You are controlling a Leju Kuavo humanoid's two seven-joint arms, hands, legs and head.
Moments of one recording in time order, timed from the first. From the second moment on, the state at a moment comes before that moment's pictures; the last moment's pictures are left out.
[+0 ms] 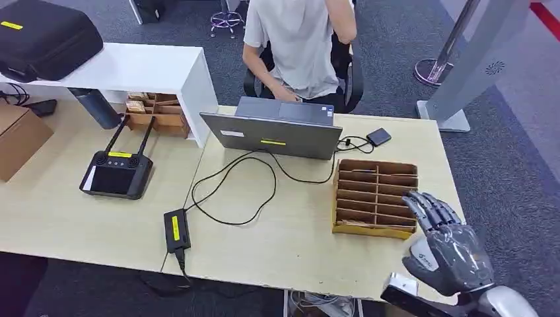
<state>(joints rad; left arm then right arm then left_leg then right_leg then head) 0.01 0.07 -1.34 -0.19 1.08 0.05 -0.17 0.10 -0.67 0.40 -1.95 0.92 -0.23 0.08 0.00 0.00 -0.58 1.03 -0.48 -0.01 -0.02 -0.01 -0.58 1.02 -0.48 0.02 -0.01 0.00</state>
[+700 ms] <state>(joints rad) 0.01 0.07 -1.34 -0.19 1.08 0.06 -0.17 0.15 -0.52 0.43 -1.81 0.95 -0.40 0.10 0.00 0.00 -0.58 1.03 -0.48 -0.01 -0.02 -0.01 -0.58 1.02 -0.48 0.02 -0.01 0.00</state>
